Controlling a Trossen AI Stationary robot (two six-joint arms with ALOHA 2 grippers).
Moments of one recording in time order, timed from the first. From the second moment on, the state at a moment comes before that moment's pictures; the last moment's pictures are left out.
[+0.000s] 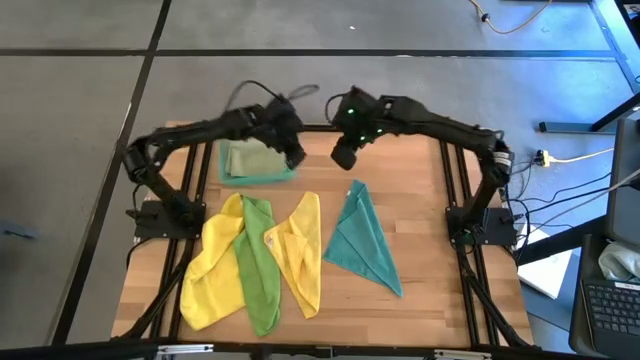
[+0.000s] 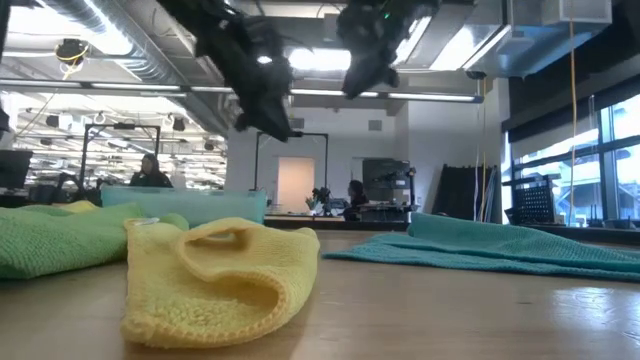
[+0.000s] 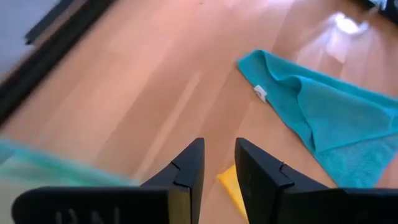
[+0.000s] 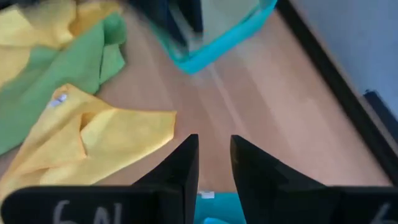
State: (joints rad) left arm 0.56 1.60 1.26 -0.57 0.27 -0.10; right arm -0.38 1.78 1.80 -0.97 -0.09 0.13
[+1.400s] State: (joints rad) left arm 0.71 1.69 1.11 -1.11 -0.03 0.19; right arm -0.37 1.69 1.80 -1.03 -0.02 0.05
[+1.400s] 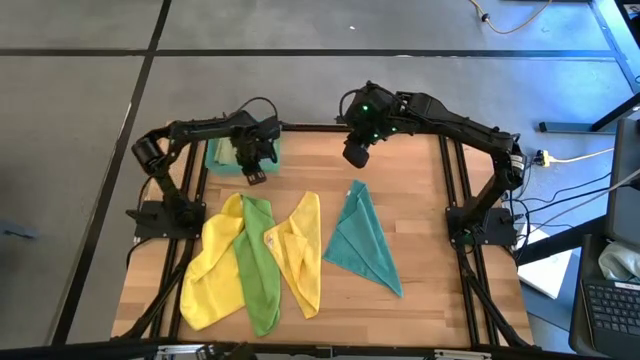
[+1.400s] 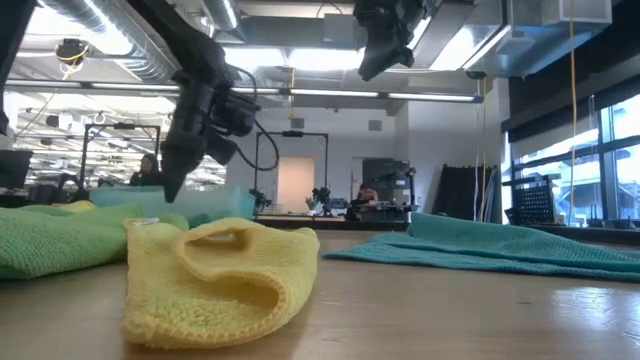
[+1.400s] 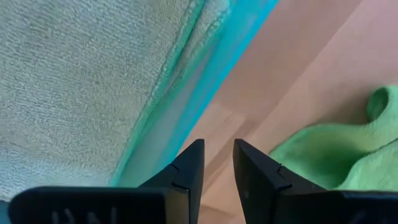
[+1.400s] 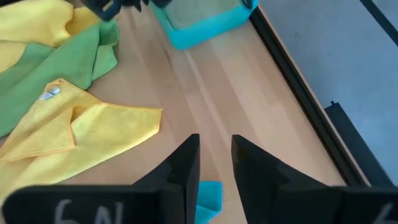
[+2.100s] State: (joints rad) left arm 0.76 1.53 0.95 -1.10 -0.04 0.19; right arm -0.37 1.69 1.80 -1.00 -0.04 0.02
